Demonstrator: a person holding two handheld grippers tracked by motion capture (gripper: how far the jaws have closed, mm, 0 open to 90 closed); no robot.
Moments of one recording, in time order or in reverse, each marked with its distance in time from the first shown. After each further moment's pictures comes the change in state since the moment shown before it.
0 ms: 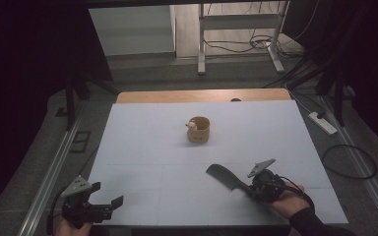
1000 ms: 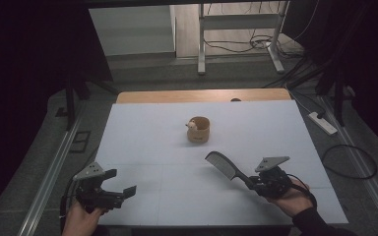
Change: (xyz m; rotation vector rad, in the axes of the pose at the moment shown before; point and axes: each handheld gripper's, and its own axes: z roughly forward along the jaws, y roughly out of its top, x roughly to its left) left arm -0.008 0.042 0.023 -0.025 -0.141 0.085; right arm -0.004 0.001 -0.024 -0.202 0.007 0.020
